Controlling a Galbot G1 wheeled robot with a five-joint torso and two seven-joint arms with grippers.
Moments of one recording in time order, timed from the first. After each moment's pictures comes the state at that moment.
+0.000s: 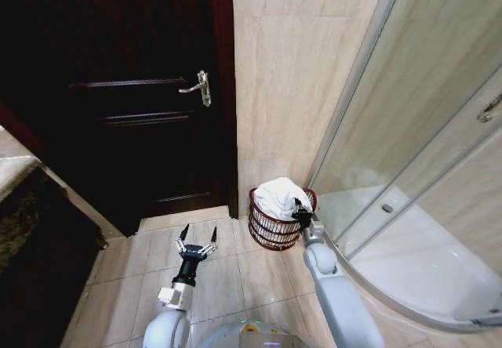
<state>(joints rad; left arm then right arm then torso) 1.72 -1.53 -0.54 -1.99 -0.11 -0.36 0.13 -1.12 1.39 0.37 1.57 0.19 -0.02 0.10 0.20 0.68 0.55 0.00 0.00</state>
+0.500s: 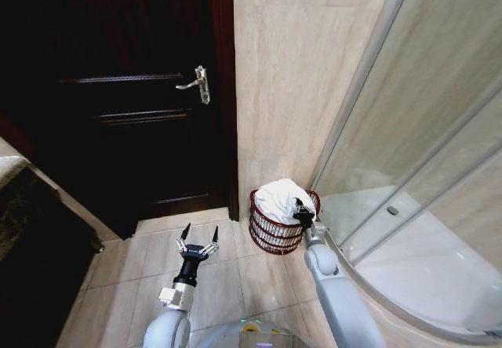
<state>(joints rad) 1.73 -1.53 -0.54 -2.00 -0.11 -0.36 0.13 -1.13 1.38 0.37 1.58 0.19 -0.01 0.11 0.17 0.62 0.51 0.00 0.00</state>
